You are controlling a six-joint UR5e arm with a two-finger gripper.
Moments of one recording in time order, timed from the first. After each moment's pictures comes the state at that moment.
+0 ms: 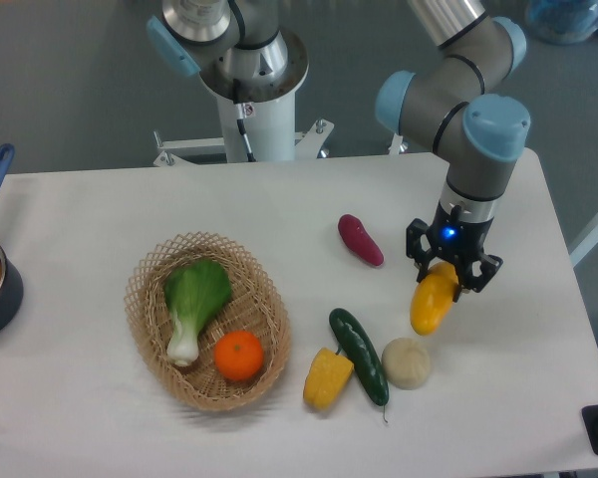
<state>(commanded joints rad) 2.81 -1.95 -1.77 -0.86 1.34 1.58</state>
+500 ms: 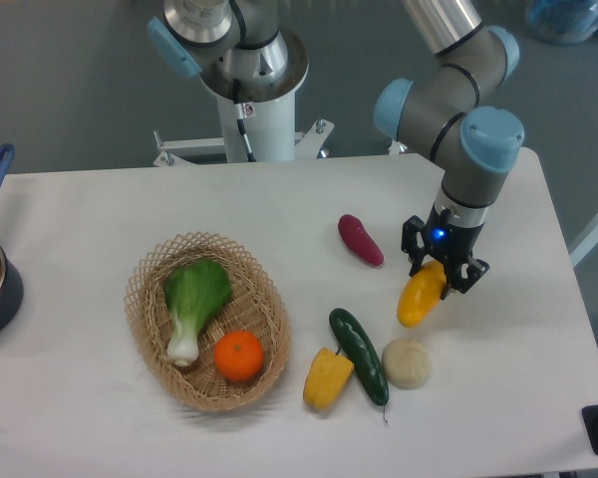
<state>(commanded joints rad) 2.79 -1.99 -1.80 -0.86 1.35 1.56</state>
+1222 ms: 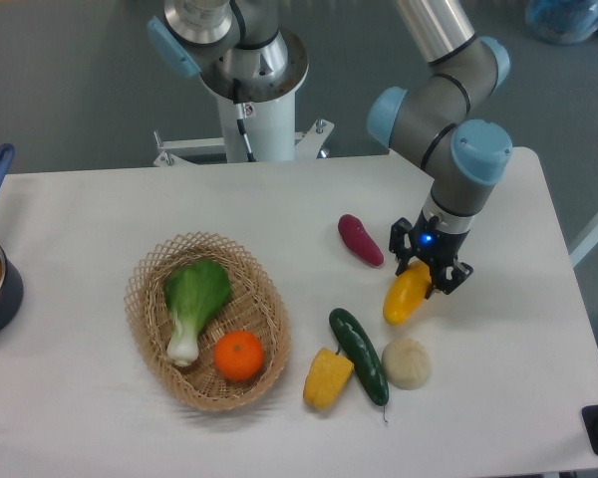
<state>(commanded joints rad) 2.80 -1.99 -1.83 -0.86 1.36 1.56</state>
